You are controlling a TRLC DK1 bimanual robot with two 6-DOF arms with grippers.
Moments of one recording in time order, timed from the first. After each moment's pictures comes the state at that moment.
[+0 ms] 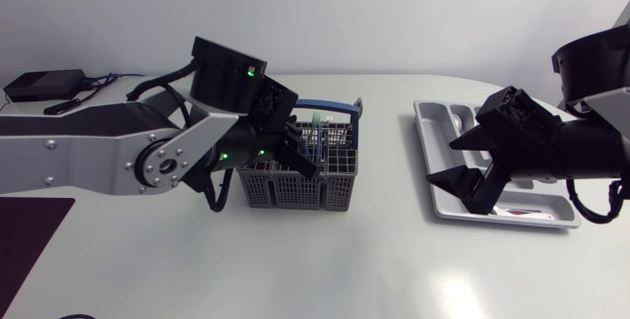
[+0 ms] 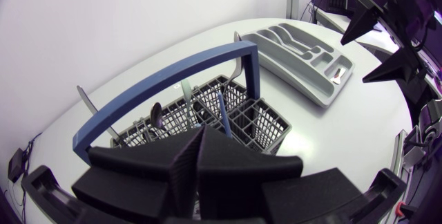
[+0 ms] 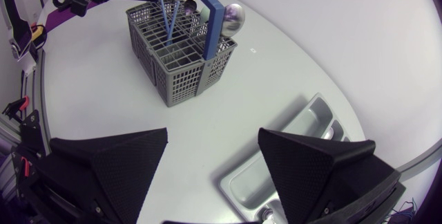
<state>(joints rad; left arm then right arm) -0.69 1.54 0.97 0.01 -0.08 0.11 0.16 1.10 0.82 -0.56 -0.31 -0.63</state>
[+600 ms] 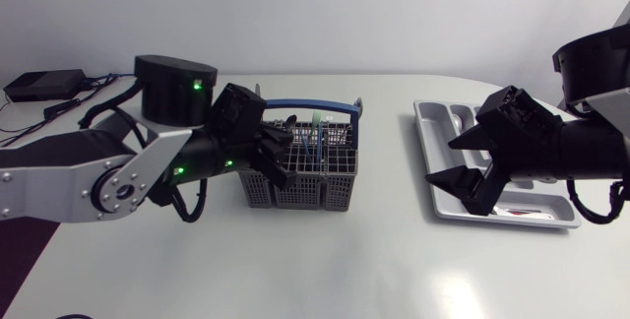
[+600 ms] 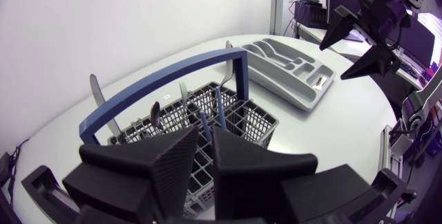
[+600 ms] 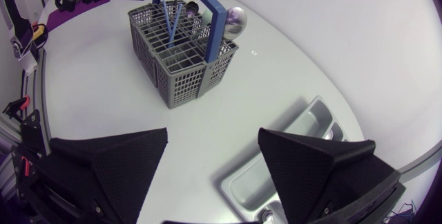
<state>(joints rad) -0.60 1.43 0.79 0.17 0.13 0.14 0.17 1.09 0.82 -0.56 -0.31 -0.63</state>
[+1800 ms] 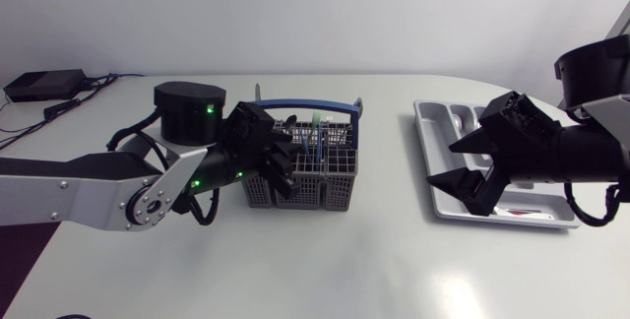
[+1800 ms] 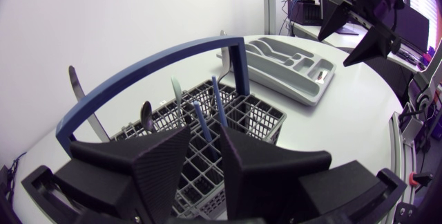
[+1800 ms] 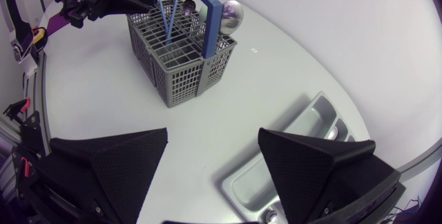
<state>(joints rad) -0.58 1.55 0.74 0.38 0.17 0.21 0.11 1.11 0.79 -0.52 -0.36 -0.64</state>
